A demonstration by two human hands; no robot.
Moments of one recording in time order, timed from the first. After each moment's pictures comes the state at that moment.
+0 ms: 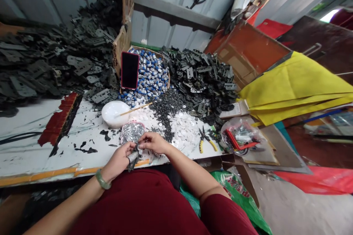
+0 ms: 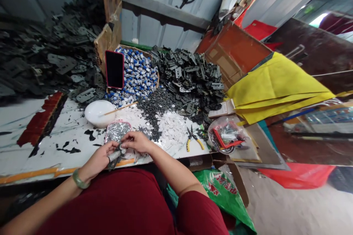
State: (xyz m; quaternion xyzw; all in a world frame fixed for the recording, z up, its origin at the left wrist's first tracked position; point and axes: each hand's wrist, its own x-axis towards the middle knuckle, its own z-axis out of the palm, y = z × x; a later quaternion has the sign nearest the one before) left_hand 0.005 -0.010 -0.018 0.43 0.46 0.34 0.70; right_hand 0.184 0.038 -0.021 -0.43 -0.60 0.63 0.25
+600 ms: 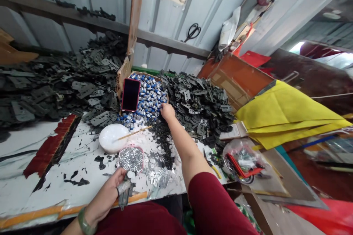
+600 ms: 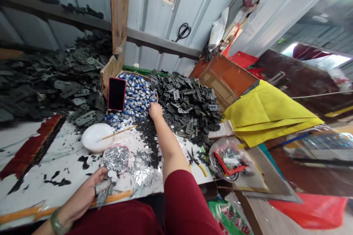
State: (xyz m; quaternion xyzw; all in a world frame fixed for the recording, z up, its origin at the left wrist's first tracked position) left_hand -0.003 -0.005 -0.006 0.34 0.45 0.34 0.75; right_hand 0.237 0.249 0.053 -0.71 -0.70 0.06 0.07
